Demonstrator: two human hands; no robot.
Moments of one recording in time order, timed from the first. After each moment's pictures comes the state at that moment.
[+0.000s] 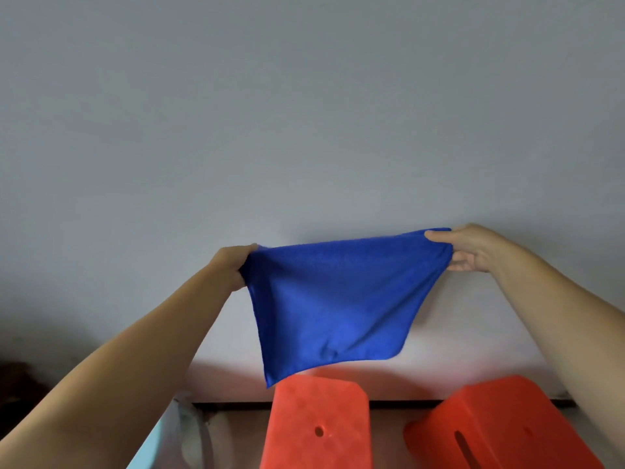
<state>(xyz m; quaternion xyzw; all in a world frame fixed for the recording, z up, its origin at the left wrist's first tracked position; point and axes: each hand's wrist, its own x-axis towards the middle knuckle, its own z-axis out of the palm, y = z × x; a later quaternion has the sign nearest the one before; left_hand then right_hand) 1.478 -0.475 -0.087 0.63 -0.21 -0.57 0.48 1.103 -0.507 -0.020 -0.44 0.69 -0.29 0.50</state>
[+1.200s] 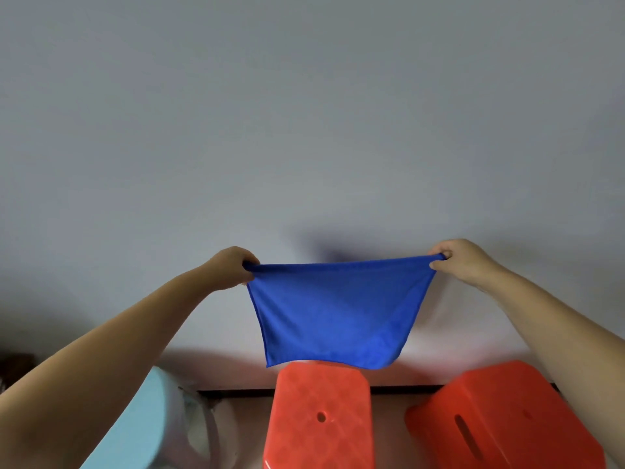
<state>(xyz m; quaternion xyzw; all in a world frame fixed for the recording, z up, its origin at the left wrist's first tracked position) 1.498 -0.460 -0.102 0.69 -0.67 -0.25 0.12 1.086 -0.494 -0.078 -0.67 0.67 -0.19 0.27</state>
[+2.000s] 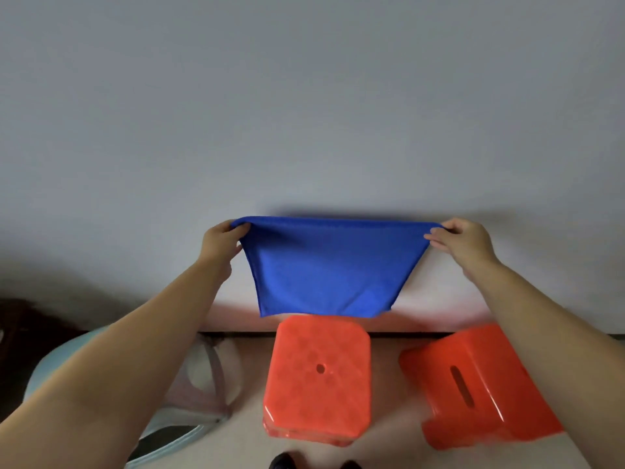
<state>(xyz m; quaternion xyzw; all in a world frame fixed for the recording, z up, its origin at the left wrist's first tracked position) 1.488 -0.494 -0.188 0.65 -0.27 -0.48 0.51 1.099 -0.545 -0.174 -0.46 0.66 -0.42 0.41</state>
